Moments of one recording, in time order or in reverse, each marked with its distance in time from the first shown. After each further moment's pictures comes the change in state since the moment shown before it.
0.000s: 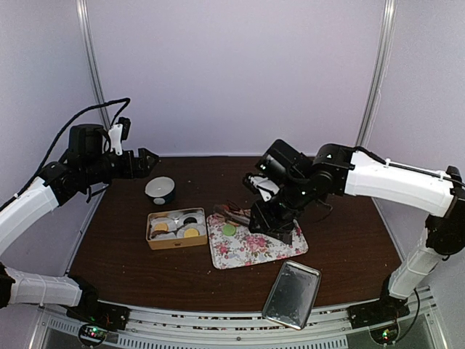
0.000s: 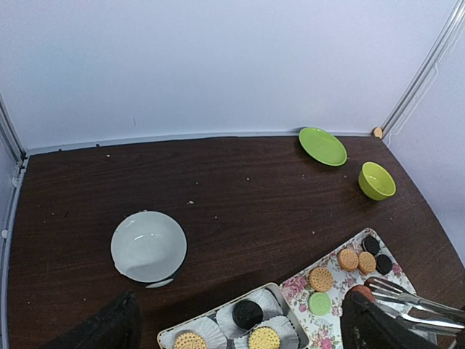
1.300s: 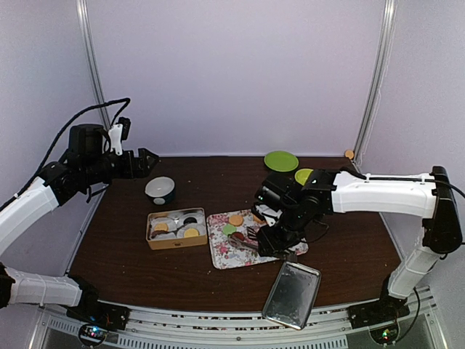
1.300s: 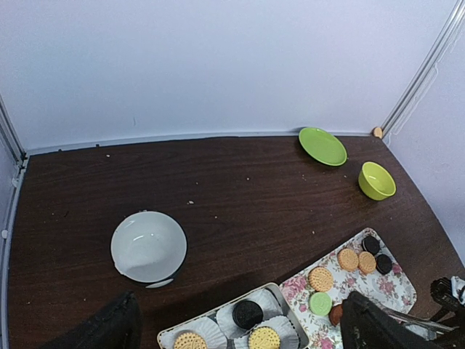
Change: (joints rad) left arm 0.000 0.000 0.000 0.000 0.000 0.000; right arm -0.018 0.029 -0.209 0.044 -0.011 0.032
